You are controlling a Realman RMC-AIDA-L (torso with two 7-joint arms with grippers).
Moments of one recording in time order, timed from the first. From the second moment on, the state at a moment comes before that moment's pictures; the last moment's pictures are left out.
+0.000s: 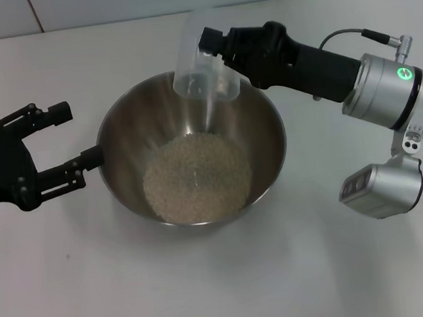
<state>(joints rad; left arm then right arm) -0.21 -2.07 0.92 1.00 1.60 1.65 -1.32 0.70 2.09 -0.81 -0.14 -1.39 -1.51 -1.17</state>
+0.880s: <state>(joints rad) -0.21 -2.07 0.93 1.01 1.59 1.66 -1.31 0.67 2.09 -0.57 0.05 -1.08 -1.57 -0.35</state>
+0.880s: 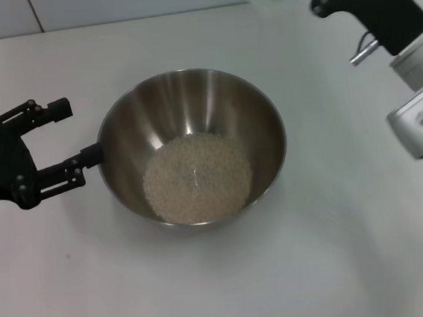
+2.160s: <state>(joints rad) -0.20 -2.07 0.93 1.02 1.59 1.69 -1.31 0.48 2.08 -0.34 0.21 -1.08 -1.31 0.16</state>
